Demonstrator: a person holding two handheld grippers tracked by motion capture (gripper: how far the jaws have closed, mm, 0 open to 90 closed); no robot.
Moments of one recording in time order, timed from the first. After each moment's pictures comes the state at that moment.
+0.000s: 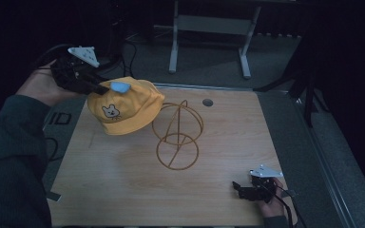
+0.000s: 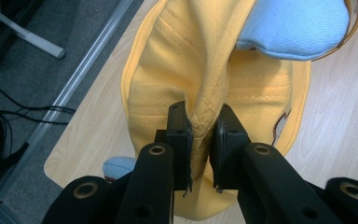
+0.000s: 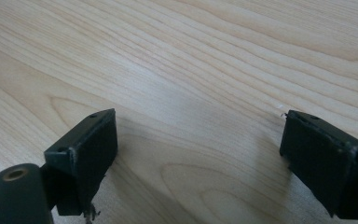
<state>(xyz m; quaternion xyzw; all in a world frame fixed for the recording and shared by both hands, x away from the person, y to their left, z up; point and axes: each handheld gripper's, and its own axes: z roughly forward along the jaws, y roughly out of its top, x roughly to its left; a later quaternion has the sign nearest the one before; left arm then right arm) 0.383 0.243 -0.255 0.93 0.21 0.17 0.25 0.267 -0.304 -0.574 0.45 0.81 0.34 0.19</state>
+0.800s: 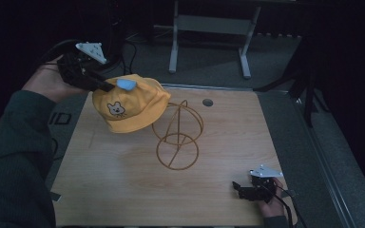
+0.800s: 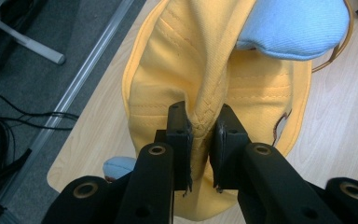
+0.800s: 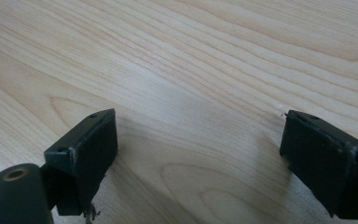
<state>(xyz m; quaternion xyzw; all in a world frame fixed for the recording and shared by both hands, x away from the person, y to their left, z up) 0.385 0.228 -0.246 0.93 0.20 0.17 0.25 0.267 -0.304 -0.574 0.45 0.81 0.34 0.19</state>
